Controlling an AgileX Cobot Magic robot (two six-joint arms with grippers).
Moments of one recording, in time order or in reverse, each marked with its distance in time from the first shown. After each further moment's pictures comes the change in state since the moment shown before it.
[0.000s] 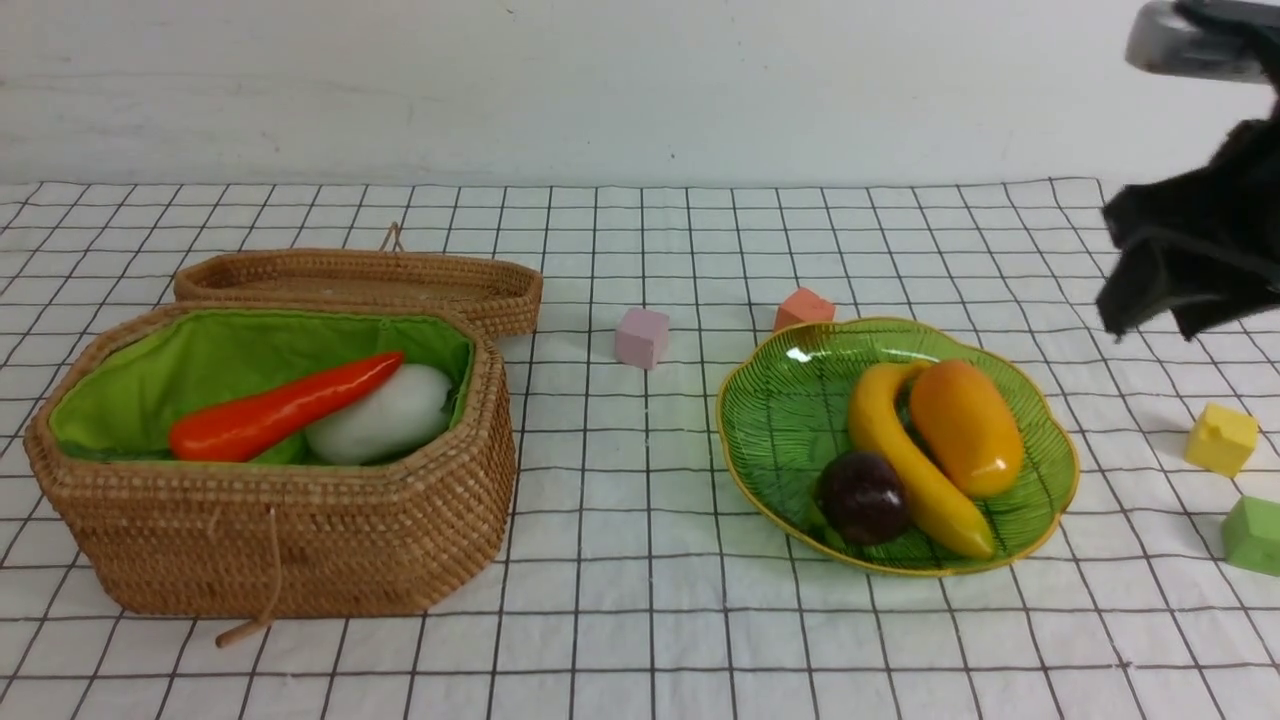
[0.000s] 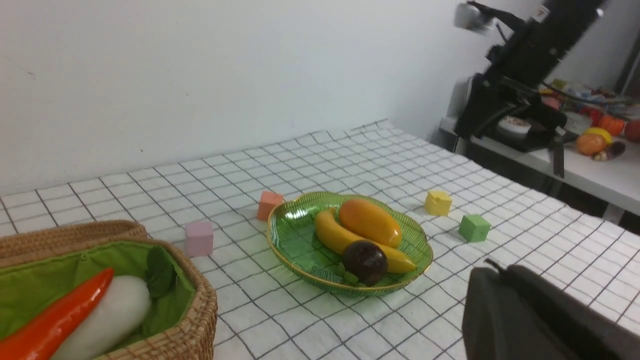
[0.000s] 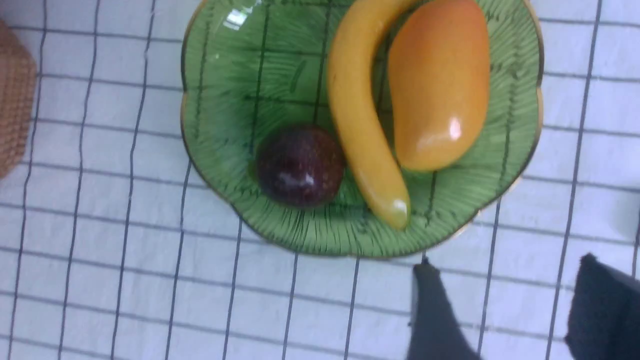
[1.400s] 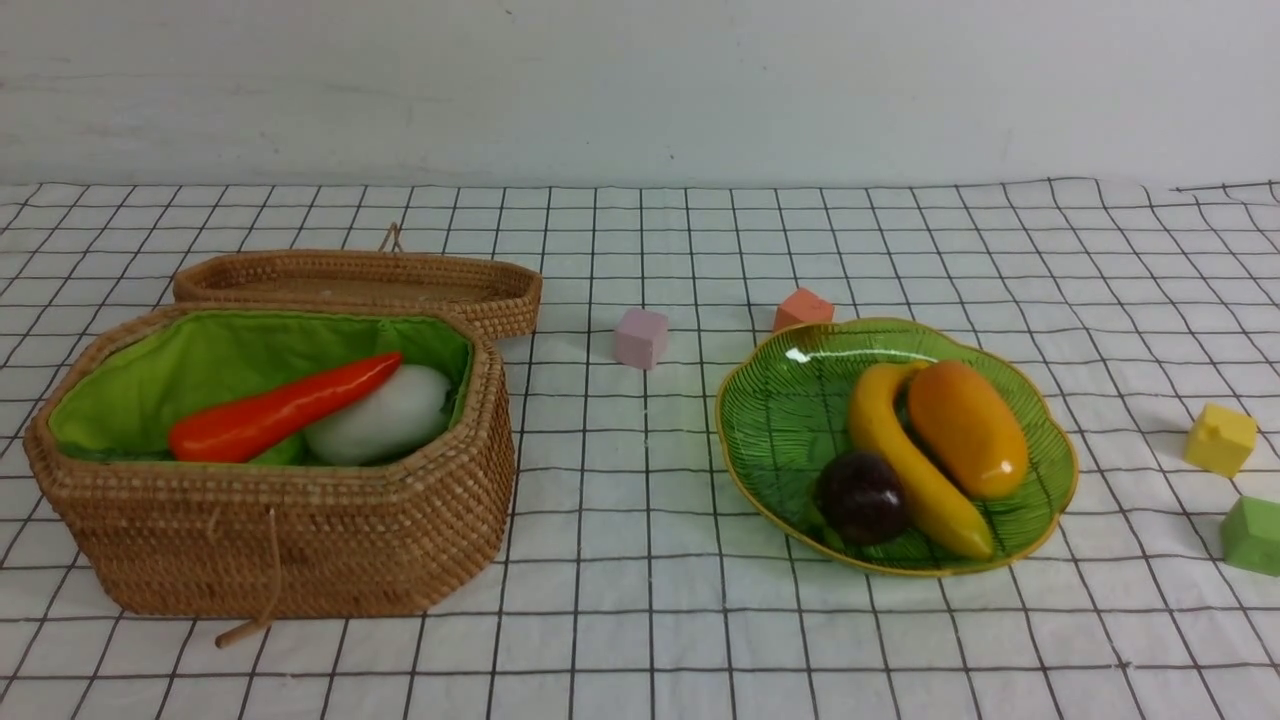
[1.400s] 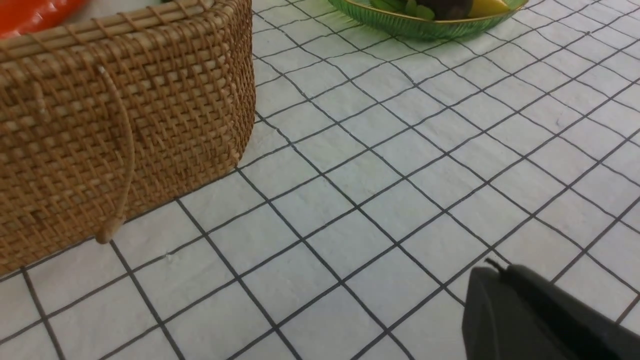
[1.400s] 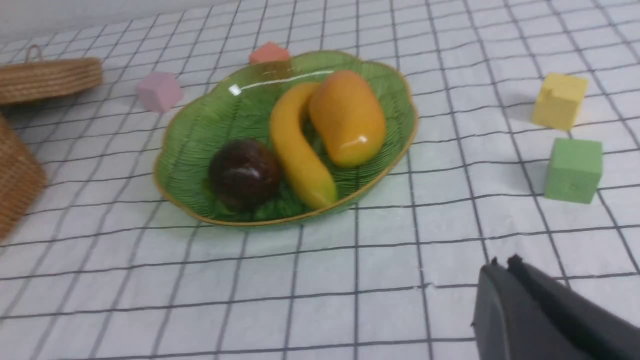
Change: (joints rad) right arm -0.037 -1.347 1.274 -0.131 -0.710 0.130; left arm 0.000 -0.129 0.463 0.070 0.039 -0.003
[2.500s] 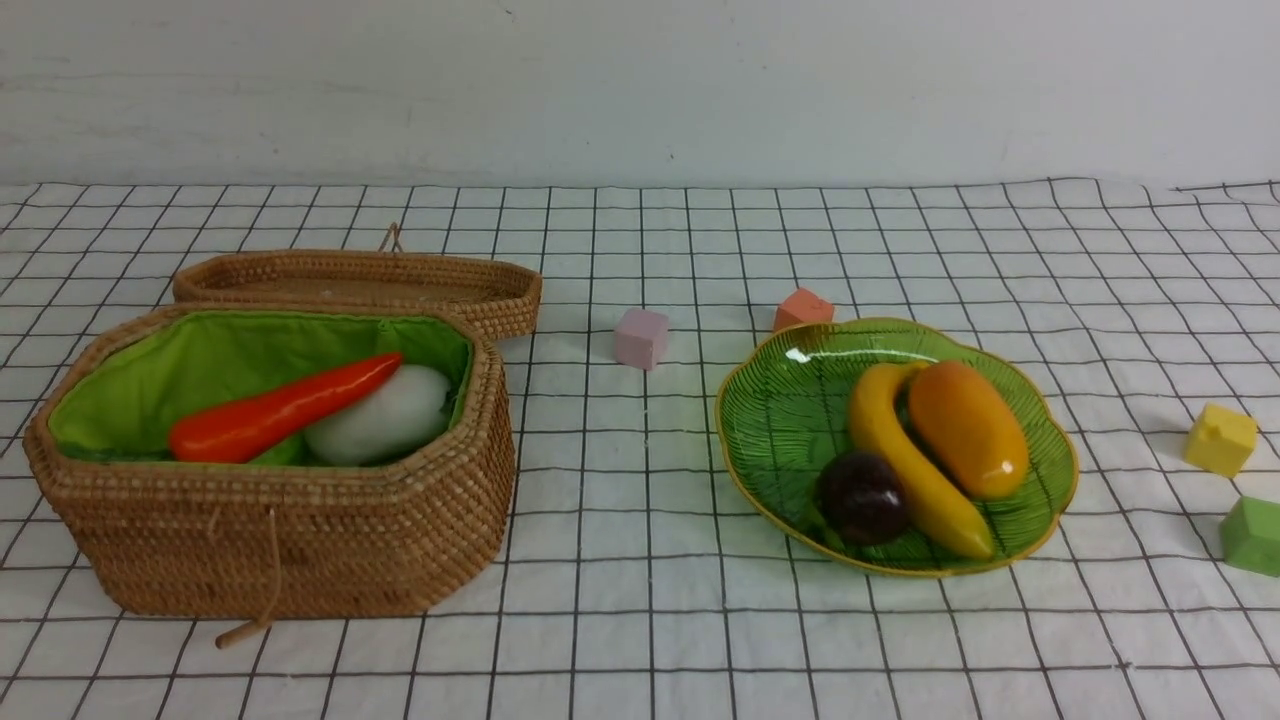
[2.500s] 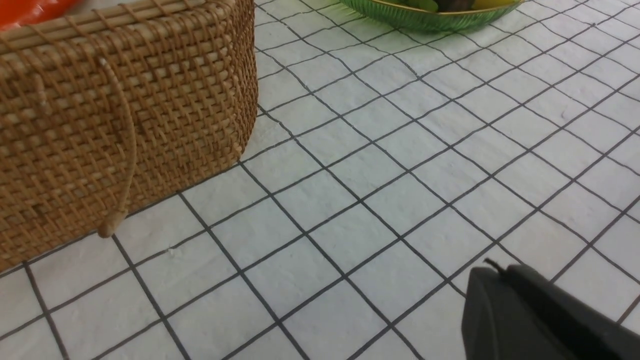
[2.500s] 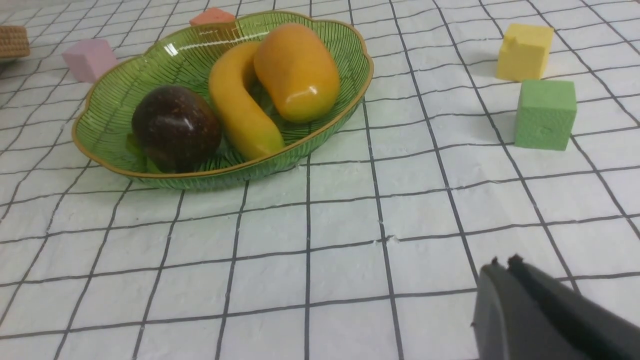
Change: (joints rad) right arm -0.001 -0.093 0.169 -0.078 -0.080 0.083; left arm 0.005 -0.001 0.013 0.006 -0.005 0.000
